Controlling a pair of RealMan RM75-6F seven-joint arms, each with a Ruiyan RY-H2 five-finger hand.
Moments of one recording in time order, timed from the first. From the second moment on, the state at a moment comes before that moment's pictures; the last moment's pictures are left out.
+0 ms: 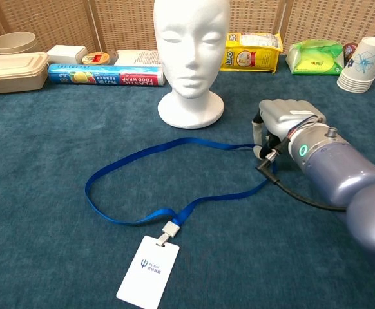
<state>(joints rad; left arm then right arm) -0.36 -1.04 -0.11 -1.76 1.35 1.20 0.12 0.74 -1.98 0.34 -1.36 -0.69 1.30 -0.91</state>
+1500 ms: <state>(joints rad) -0.71 -1.67 -0.23 -1.71 0.79 1.30 0.92 0.72 -1.93 0.30 -1.41 -0.72 1.24 -0.84</state>
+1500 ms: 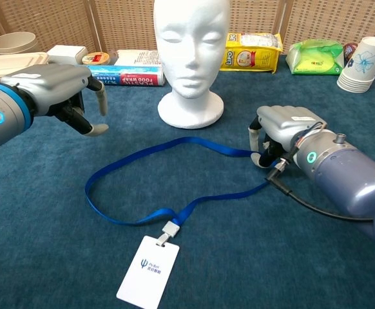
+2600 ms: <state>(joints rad) -0.79 -1.84 -0.27 -1.57 0.65 1.30 0.95 0.72 -1.92 0.30 -1.36 -0.71 1.19 -0.79</state>
